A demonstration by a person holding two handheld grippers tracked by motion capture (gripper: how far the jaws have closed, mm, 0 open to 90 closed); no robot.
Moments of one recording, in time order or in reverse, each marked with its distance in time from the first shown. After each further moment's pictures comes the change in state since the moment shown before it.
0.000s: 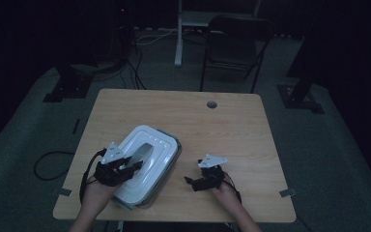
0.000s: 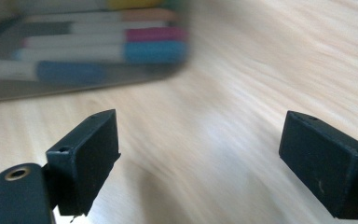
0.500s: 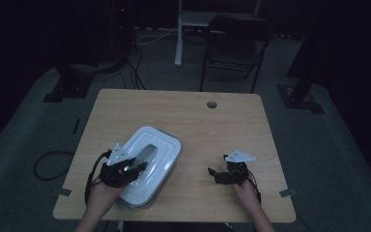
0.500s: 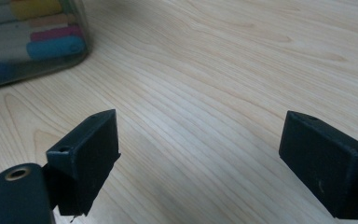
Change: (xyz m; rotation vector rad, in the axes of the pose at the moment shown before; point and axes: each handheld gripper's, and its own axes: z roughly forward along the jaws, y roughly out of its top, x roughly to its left) left arm -0.010 0.000 0.007 -0.004 -0.003 -0.006; right arm -0.048 -0.027 -0.045 -0.038 -0.141 0.126
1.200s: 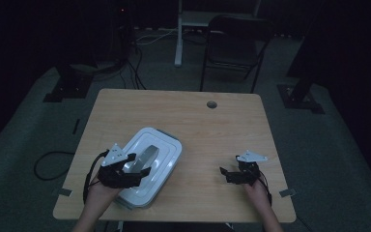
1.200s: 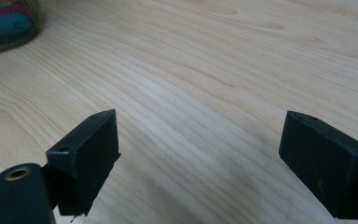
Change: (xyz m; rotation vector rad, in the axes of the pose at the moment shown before) left arm 0.006 -0.001 -0.008 -0.060 -0.071 -0.005; right arm -0.029 -0.016 -0.017 0.033 -0.073 0.036
